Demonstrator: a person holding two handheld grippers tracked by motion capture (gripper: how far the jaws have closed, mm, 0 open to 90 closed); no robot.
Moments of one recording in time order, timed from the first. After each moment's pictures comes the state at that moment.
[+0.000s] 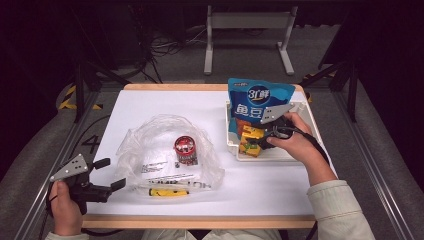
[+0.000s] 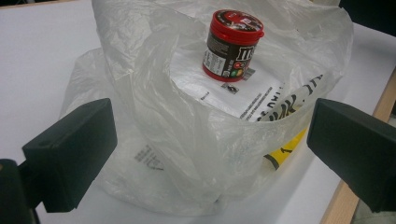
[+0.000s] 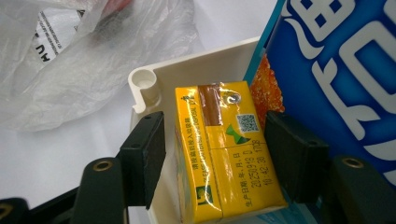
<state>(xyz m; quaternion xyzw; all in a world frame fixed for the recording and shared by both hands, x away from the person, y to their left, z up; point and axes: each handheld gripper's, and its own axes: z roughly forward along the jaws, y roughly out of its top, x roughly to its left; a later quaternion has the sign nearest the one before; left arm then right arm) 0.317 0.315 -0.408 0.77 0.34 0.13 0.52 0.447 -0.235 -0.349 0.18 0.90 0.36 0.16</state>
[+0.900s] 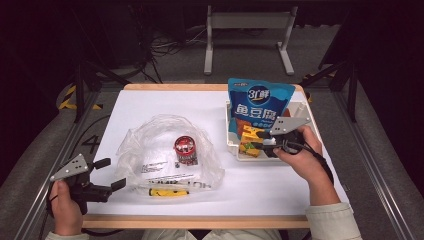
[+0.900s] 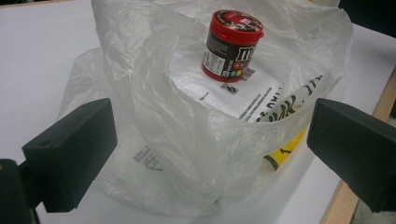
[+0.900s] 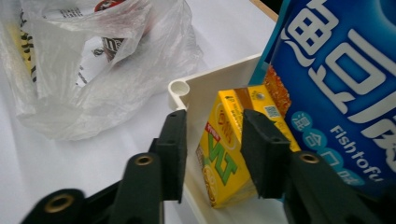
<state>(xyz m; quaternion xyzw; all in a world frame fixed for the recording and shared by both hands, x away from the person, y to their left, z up) 0.317 0.314 -0.409 0.77 0.34 0.12 0.52 0.390 -0.241 -0.338 0.22 0.87 0.40 0.20</state>
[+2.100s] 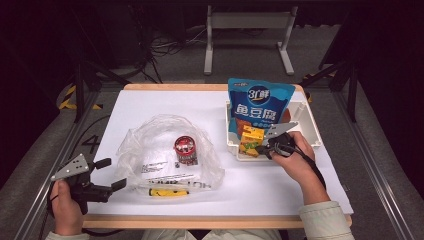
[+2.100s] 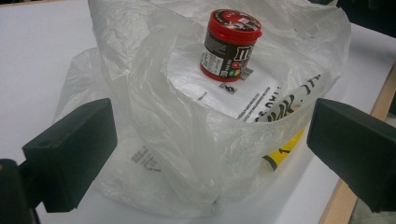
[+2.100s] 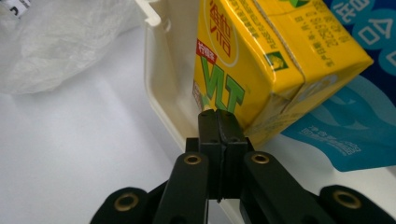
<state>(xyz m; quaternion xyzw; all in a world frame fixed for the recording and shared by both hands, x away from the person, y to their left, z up) 0.318 0.313 -0.409 0.78 0.34 0.12 0.52 0.410 -0.245 -0.383 0.29 0.89 0.32 0.15</state>
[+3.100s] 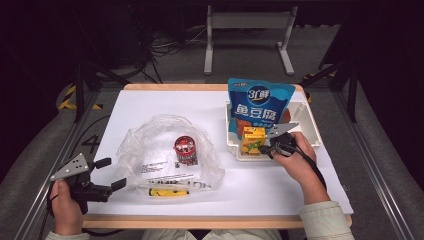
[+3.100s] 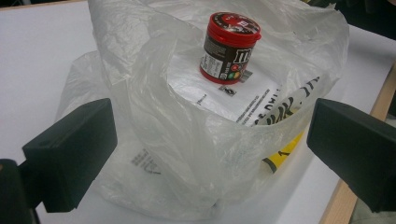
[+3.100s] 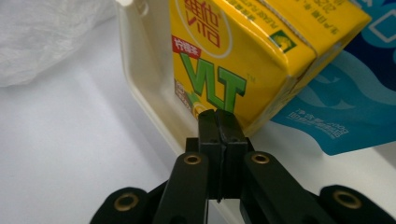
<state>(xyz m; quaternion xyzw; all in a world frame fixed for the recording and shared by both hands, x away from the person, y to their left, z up) 0.318 0.313 -0.407 0.77 0.34 0.12 0.52 0.411 -0.251 -0.387 0.30 0.89 0.31 0.15</state>
